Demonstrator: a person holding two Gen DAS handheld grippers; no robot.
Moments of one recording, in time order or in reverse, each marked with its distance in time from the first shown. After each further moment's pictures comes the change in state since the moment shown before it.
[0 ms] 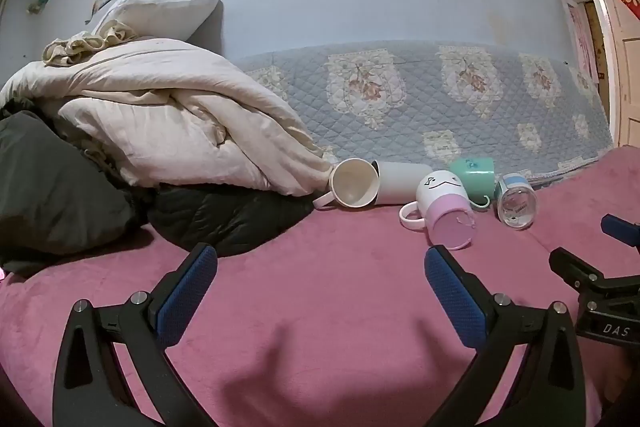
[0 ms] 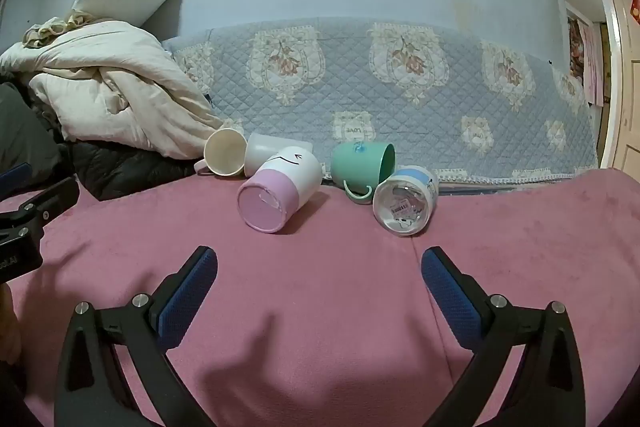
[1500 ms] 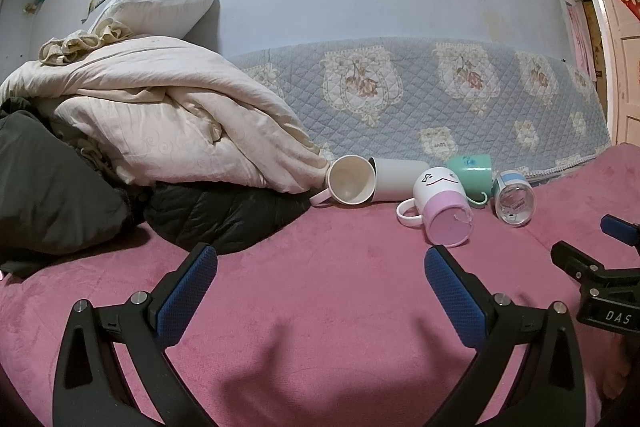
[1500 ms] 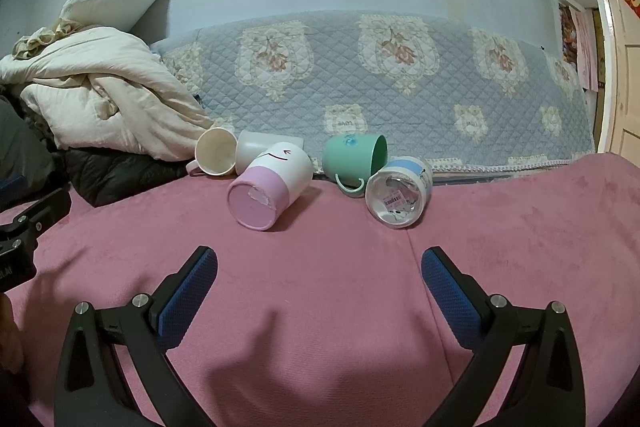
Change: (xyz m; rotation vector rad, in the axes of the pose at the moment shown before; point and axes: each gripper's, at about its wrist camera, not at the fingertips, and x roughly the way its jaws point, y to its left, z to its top) left arm 0.000 0.000 -0.001 0.002 0.010 -0.019; right arm 0.006 -0.009 -0.003 0.037 0.022 -0.003
